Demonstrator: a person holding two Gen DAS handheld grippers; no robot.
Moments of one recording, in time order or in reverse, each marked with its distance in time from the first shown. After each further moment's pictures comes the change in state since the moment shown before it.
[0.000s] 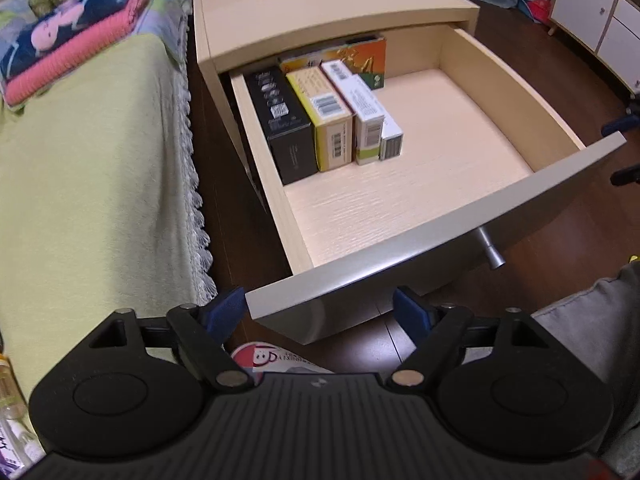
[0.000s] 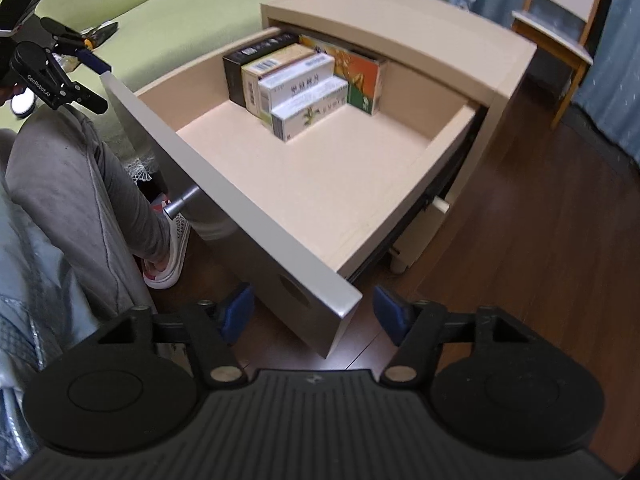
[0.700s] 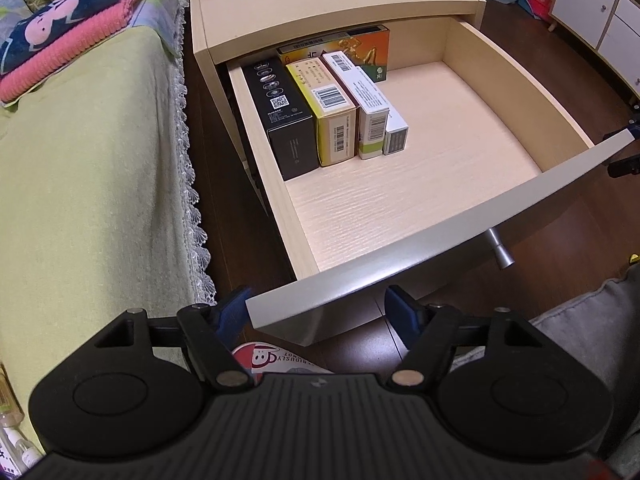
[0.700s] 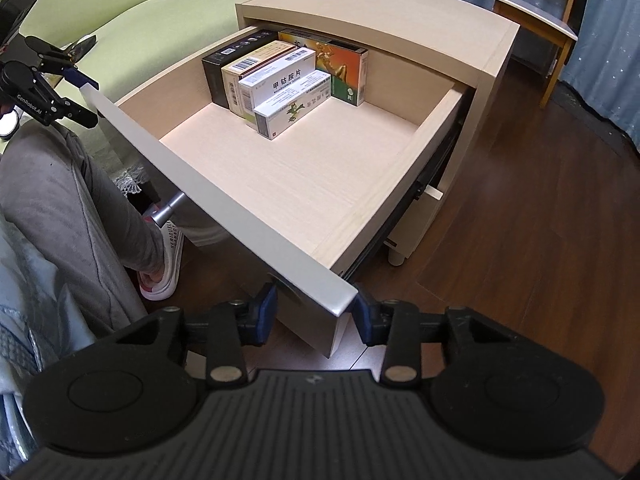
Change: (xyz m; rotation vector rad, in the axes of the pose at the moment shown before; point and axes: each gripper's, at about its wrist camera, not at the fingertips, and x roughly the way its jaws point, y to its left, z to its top) left arm 0.009 0.004 0.007 0.009 0.007 0.000; right arm 0.001 -0.004 0.001 0.061 -0.003 -0.019
